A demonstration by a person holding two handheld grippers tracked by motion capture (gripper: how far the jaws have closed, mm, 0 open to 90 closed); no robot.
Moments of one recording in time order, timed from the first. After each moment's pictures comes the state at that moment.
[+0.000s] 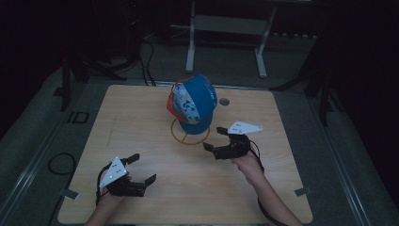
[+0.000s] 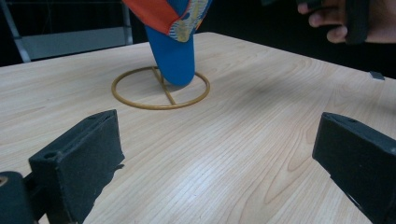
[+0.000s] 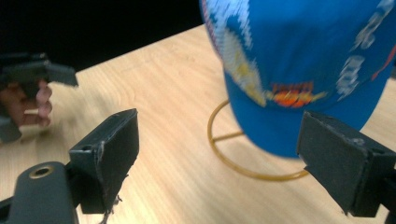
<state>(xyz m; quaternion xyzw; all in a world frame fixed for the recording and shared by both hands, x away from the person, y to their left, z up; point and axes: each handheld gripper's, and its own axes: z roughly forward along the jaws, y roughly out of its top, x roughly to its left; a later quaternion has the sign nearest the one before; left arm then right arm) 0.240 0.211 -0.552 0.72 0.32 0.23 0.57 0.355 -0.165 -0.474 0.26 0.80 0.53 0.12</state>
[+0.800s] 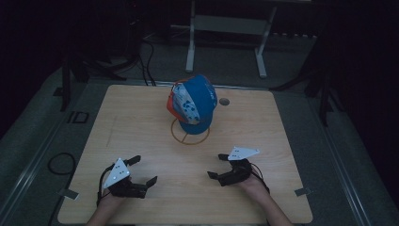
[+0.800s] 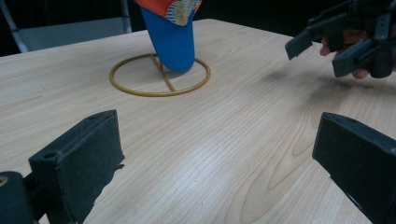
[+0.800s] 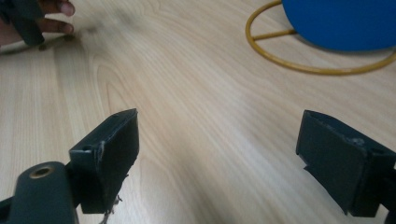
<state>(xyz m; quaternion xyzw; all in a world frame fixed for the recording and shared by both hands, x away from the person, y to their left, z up) 0.241 0.208 -0.559 0.74 0.32 0.23 0.55 0.322 -0.188 -0.546 0.24 0.84 0.48 0.07</state>
